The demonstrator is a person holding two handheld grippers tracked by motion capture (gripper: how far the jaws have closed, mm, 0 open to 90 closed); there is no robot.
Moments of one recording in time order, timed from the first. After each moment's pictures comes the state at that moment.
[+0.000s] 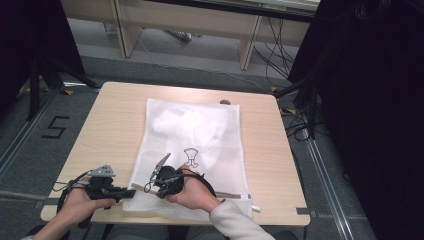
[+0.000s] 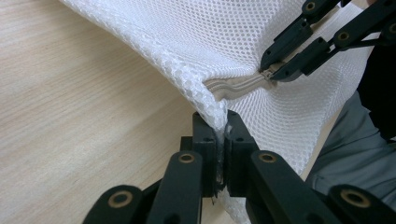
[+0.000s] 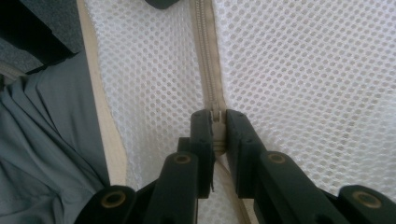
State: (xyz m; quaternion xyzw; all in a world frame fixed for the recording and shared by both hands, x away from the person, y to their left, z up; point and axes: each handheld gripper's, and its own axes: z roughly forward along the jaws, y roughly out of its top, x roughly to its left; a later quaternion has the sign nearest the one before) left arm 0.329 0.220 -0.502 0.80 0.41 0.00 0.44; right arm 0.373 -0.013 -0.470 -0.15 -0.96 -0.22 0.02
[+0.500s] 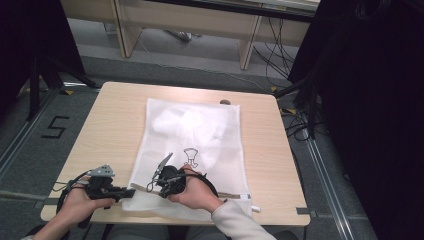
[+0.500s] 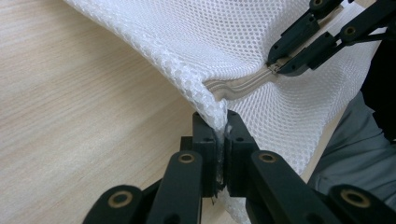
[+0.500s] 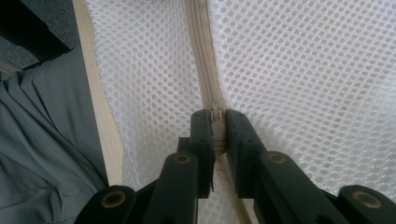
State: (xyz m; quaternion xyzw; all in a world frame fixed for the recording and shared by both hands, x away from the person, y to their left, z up) left arm 0.331 0.222 -0.502 0.81 0.41 0.00 0.43; right arm 0.374 -0.019 -0.470 -0.15 -0.97 -0.21 0.02
